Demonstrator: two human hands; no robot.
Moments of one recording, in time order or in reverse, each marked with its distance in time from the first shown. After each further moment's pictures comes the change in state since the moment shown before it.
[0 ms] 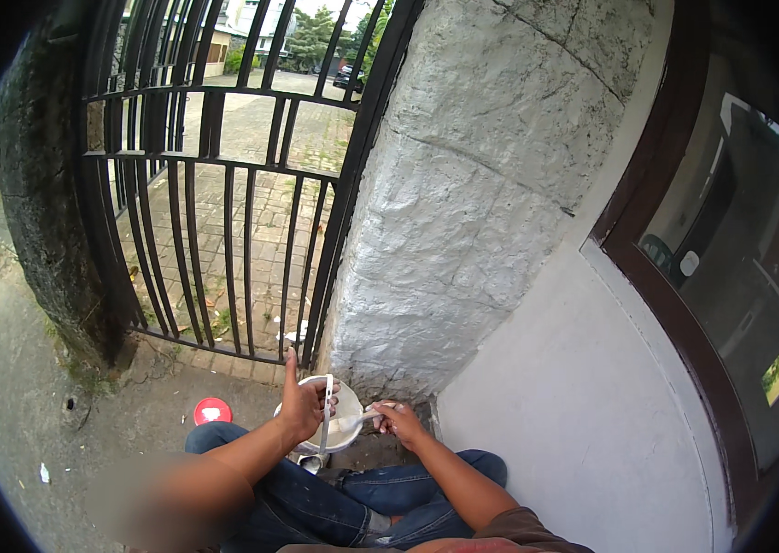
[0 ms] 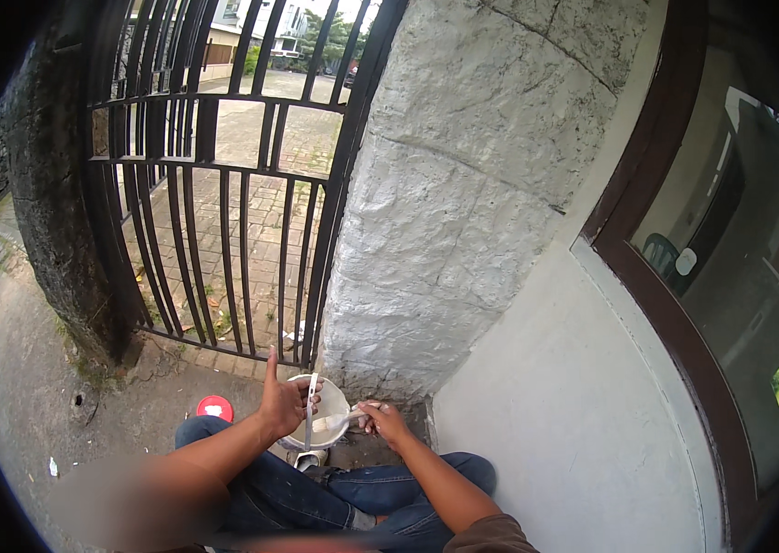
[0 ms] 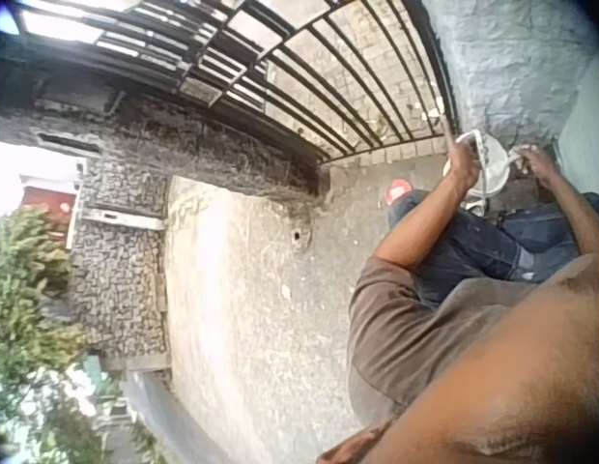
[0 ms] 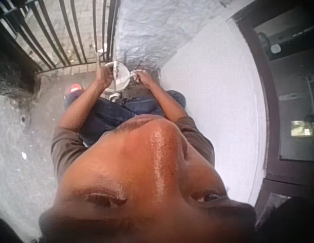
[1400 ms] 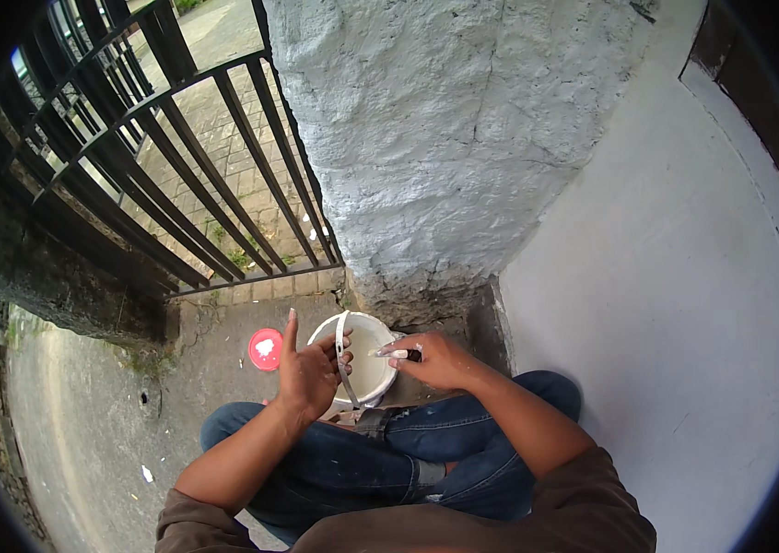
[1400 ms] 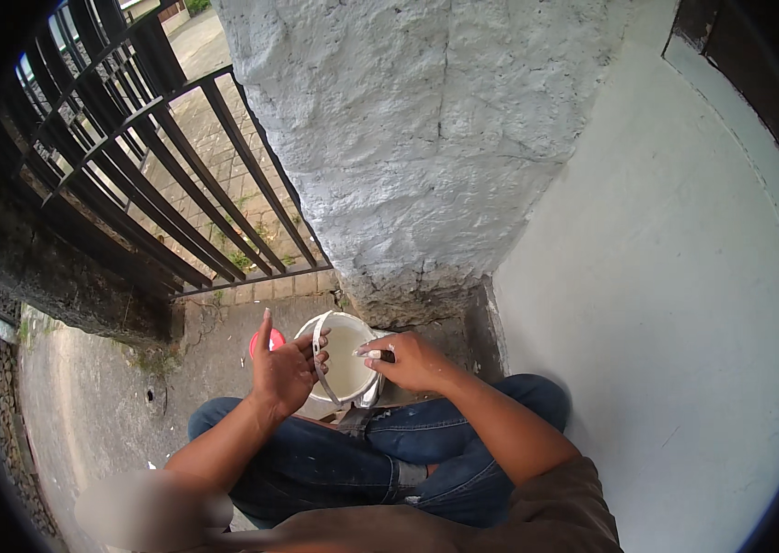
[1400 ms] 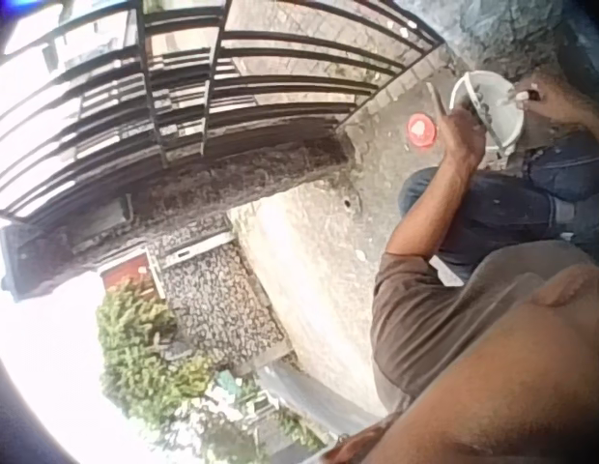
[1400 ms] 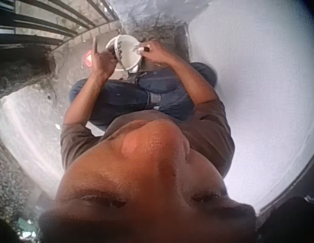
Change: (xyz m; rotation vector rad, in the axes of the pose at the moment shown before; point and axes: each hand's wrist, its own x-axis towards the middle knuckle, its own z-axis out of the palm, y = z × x) left_hand 0.018 -0.011 0.011 0.004 0.153 -0.177; right_hand -0.008 -0.036 -0.008 -0.634 -0.162 -0.255
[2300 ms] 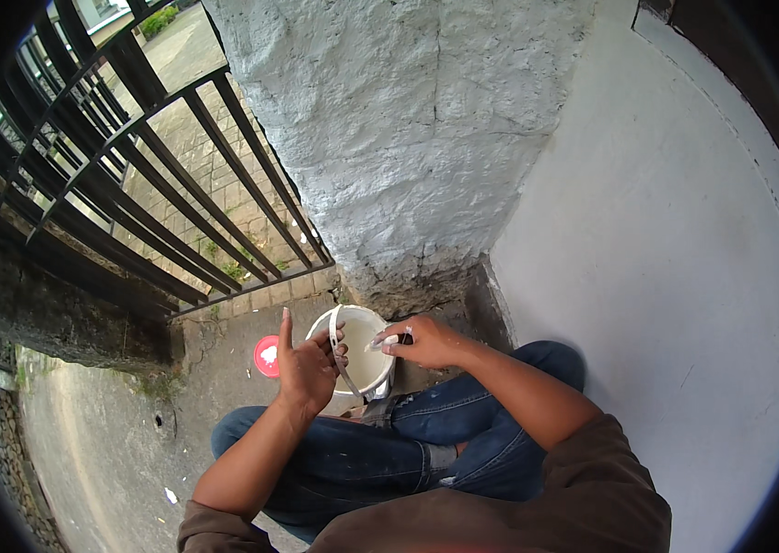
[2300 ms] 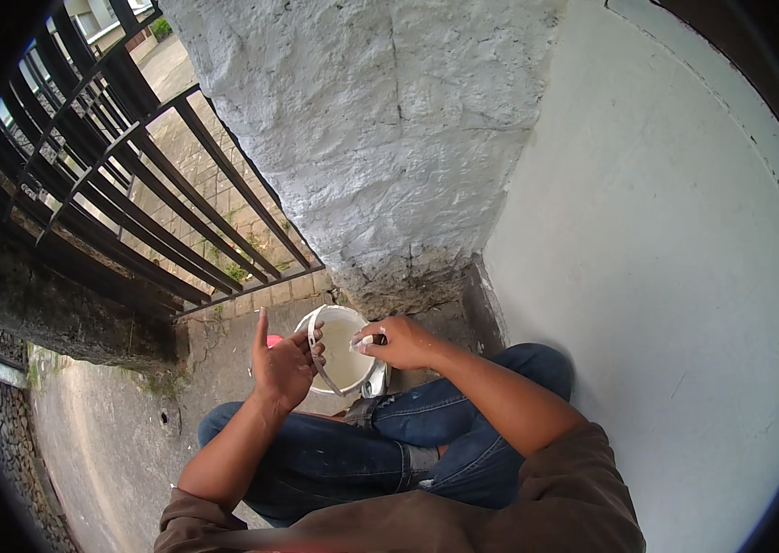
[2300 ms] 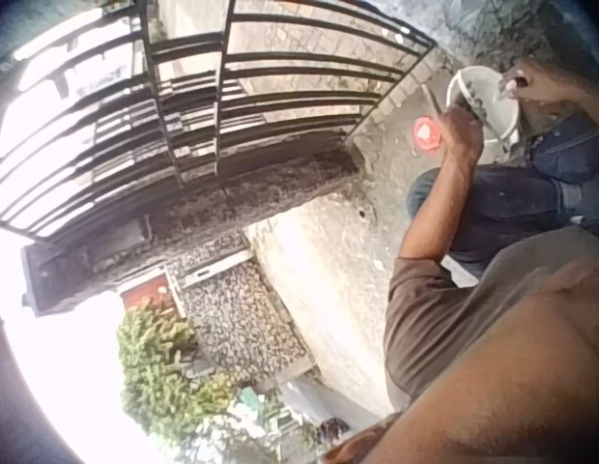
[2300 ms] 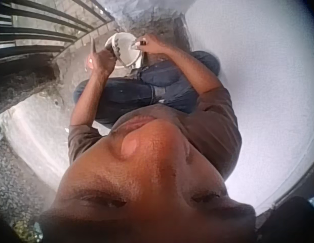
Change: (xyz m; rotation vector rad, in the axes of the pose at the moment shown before) left_hand 0.001 -0.002 -0.004 0.023 -0.013 0.017; right_hand 0.000 -0.006 0.002 0.065 -0.020 0.112
